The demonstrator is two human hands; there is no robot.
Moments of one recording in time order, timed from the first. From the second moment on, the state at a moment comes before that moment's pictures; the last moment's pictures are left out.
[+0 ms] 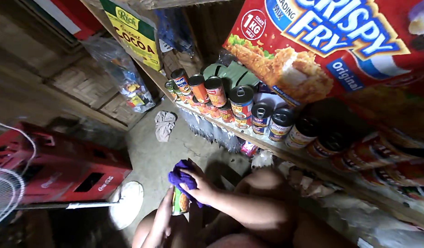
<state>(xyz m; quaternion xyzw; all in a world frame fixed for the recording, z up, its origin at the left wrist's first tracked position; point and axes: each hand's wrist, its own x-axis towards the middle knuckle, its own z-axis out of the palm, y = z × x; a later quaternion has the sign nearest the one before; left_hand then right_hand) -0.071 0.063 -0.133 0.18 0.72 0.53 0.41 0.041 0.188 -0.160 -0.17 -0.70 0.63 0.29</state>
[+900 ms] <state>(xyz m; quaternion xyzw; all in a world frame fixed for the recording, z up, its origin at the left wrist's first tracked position) -0.074 0.059 -0.126 0.17 0.67 0.62 0.37 0.042 0.164 -0.169 -0.05 -0.75 0.61 0.25</state>
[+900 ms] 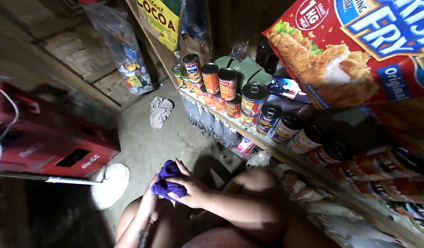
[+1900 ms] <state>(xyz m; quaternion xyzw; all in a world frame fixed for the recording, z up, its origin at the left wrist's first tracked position) -0.073 0.059 -0.147 0.30 0.78 0.43 0.33 0.050 0.175 -0.155 -0.25 -0.46 0.84 0.11</state>
